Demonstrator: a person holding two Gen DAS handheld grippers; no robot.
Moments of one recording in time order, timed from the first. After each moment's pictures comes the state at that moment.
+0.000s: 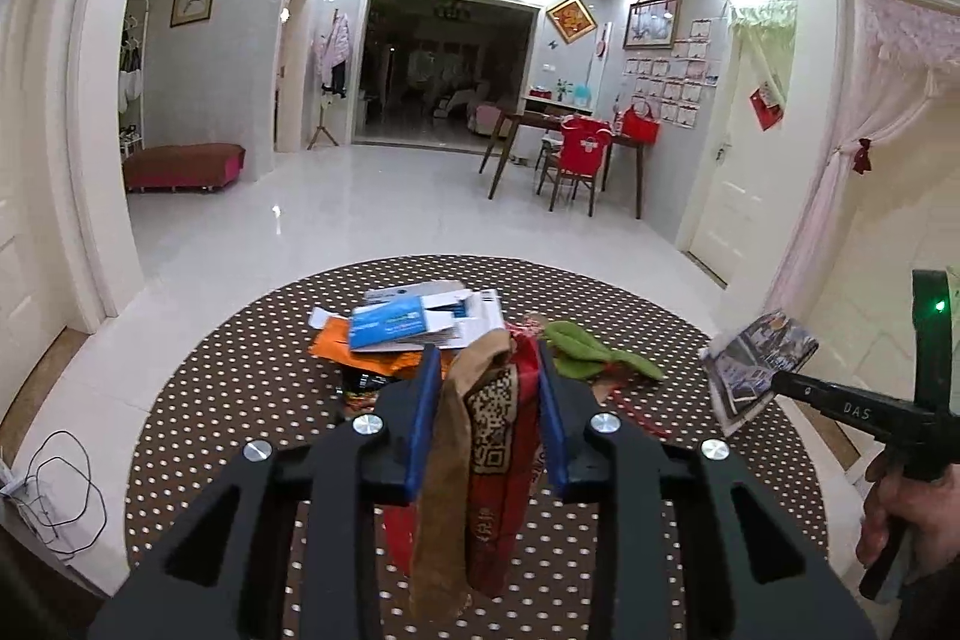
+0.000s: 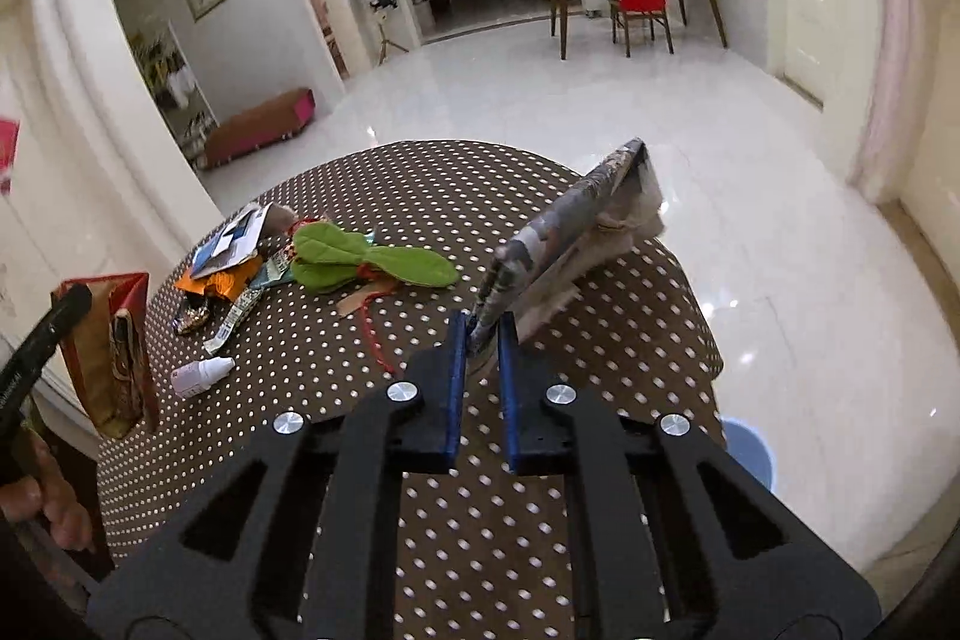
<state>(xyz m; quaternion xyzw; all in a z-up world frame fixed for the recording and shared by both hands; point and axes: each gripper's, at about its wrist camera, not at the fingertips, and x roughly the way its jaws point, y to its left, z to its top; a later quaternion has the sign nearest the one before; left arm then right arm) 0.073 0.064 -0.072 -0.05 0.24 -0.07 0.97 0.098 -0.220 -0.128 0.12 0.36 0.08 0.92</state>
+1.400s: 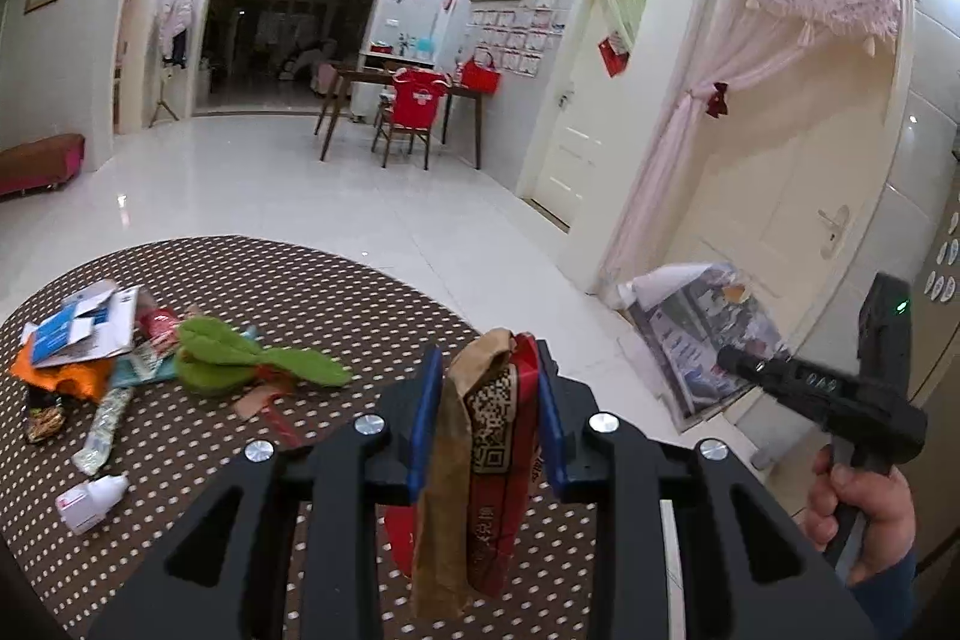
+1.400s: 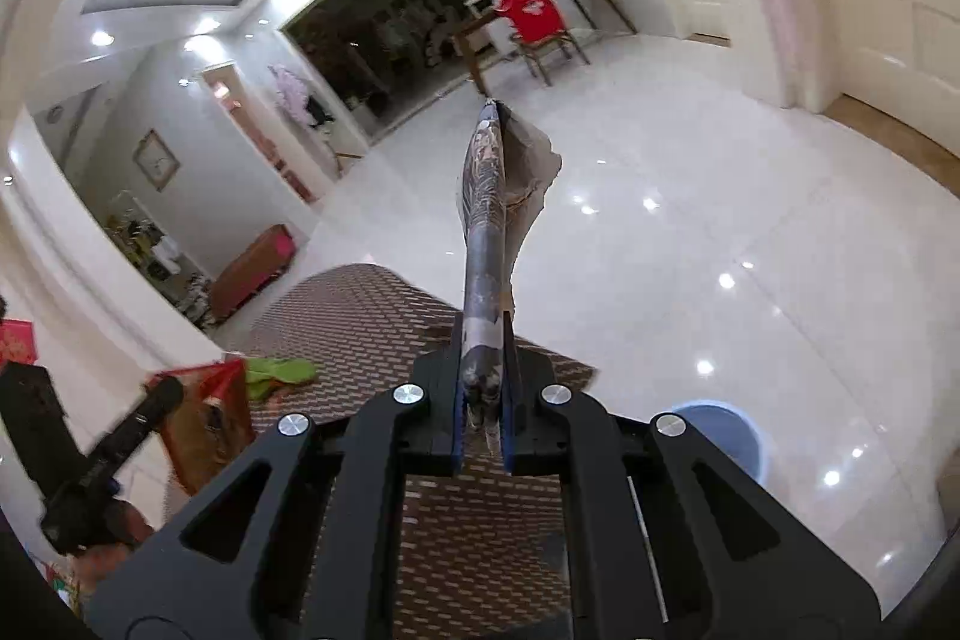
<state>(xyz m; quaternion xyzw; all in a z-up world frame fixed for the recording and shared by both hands) 0.111 -0.122 -0.075 -0.05 0.27 -0.27 0.92 0.029 -0.424 -0.121 0.29 0.29 0.01 0.91</state>
